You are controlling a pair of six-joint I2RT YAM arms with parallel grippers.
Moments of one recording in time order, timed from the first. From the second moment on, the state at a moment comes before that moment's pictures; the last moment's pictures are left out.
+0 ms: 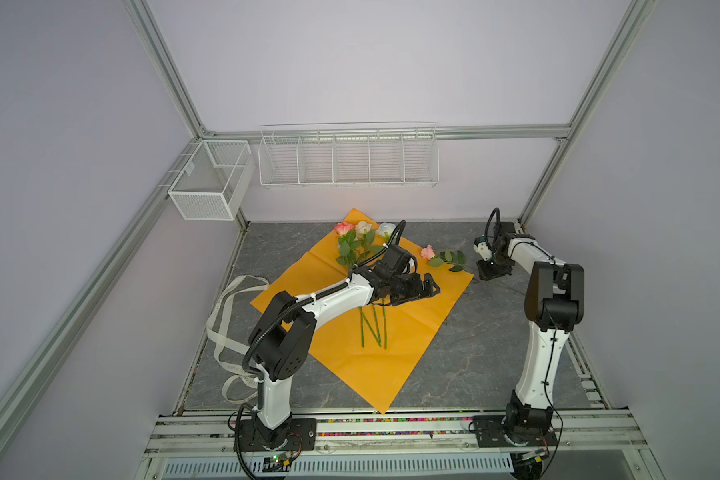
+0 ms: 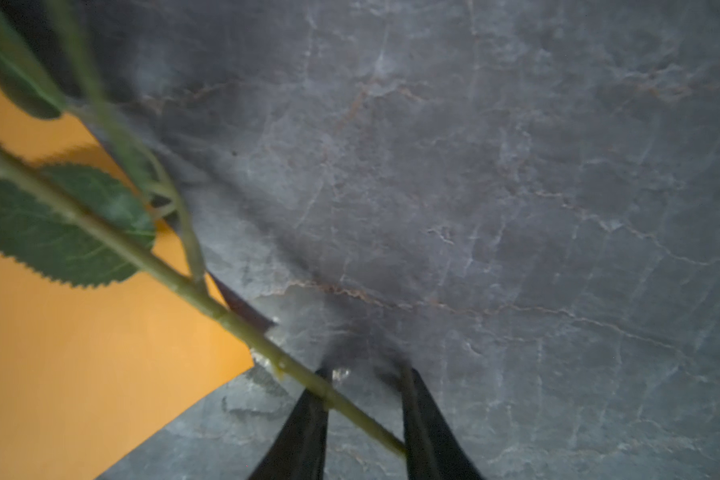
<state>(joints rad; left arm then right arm) -0.83 1.92 1.45 -0.32 0.39 -0.81 -0.08 2.20 1.70 -0.81 -0.03 -0.39</state>
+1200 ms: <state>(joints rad) -0.42 0.98 0.72 -0.38 0.00 -0.87 0.53 2.13 1.71 -0.43 -0.42 0.69</state>
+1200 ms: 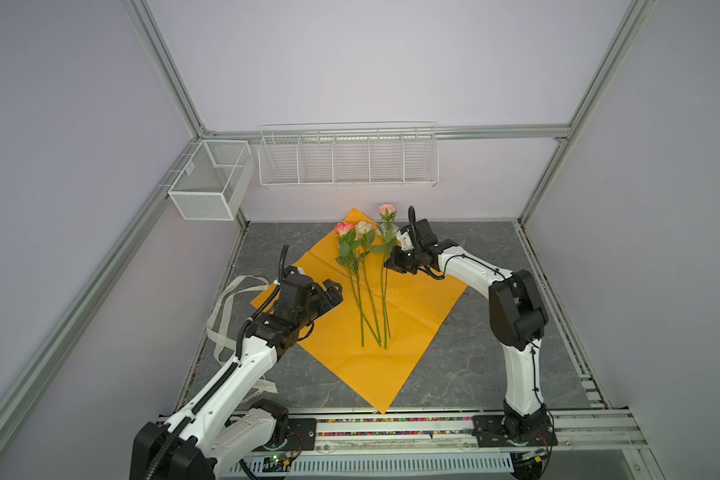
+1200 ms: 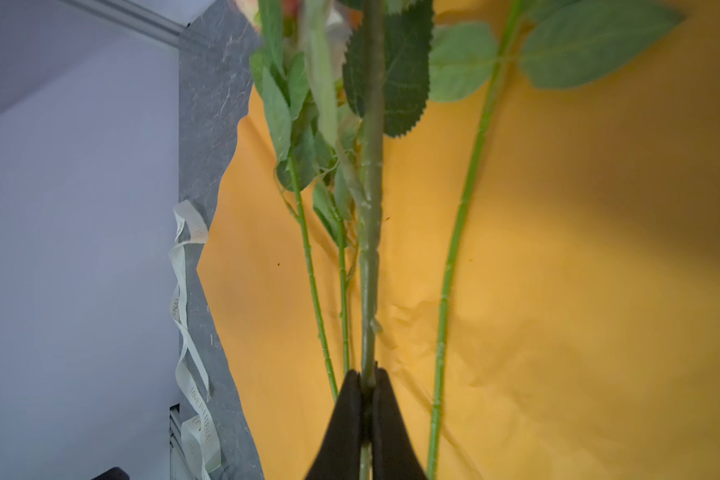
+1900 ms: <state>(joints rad) -0.36 0.92 0.67 -0.45 0.02 -0.87 0.60 2.34 1.95 -0.62 -0.42 0.61</state>
